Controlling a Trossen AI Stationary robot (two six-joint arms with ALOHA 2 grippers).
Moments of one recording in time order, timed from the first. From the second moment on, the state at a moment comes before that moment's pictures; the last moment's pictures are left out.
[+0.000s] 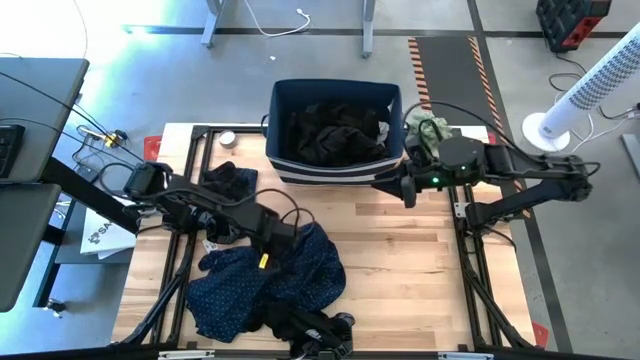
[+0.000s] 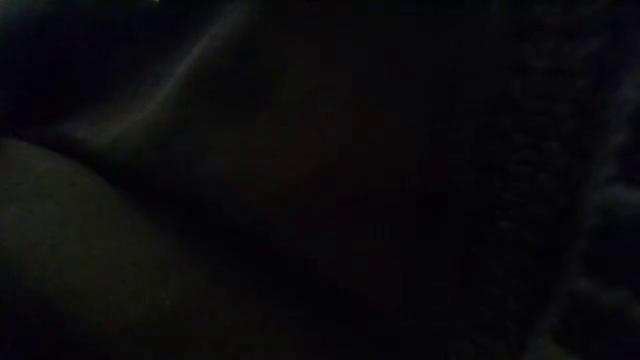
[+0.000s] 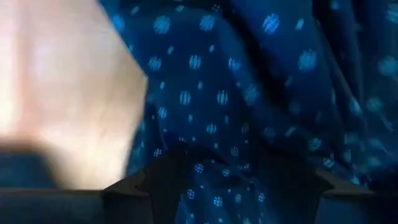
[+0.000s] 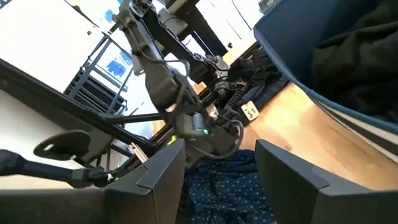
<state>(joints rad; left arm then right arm) -0.23 1.69 1.03 -0.85 0.22 -0.58 0.06 1.10 1.30 -0.57 0.10 0.74</state>
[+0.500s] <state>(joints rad) -0.21 1.46 1.10 -1.04 0.19 -0.57 0.04 1.11 1.30 -0.55 0.10 0.73</state>
